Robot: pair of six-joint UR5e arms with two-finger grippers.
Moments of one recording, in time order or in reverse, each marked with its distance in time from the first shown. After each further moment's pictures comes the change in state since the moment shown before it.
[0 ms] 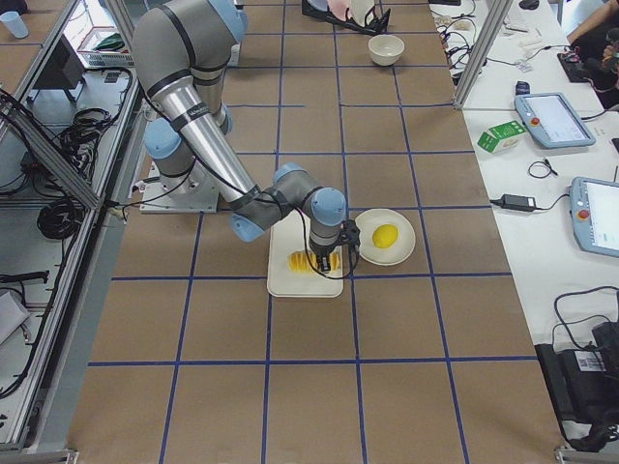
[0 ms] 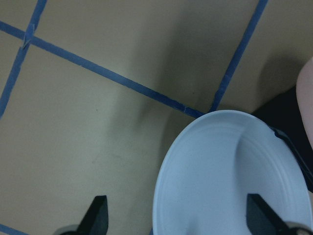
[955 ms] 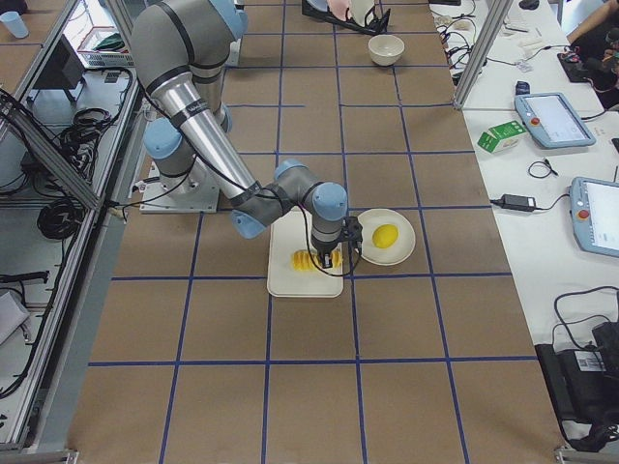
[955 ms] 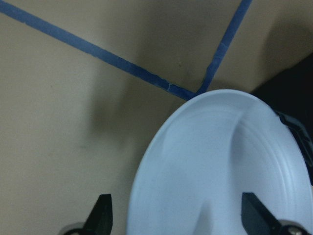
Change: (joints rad) left arm 0.000 -0.048 0.001 -0.064 -0.004 -0.002; right arm 0.012 -0.018 -0.004 0.000 -0.001 0.011
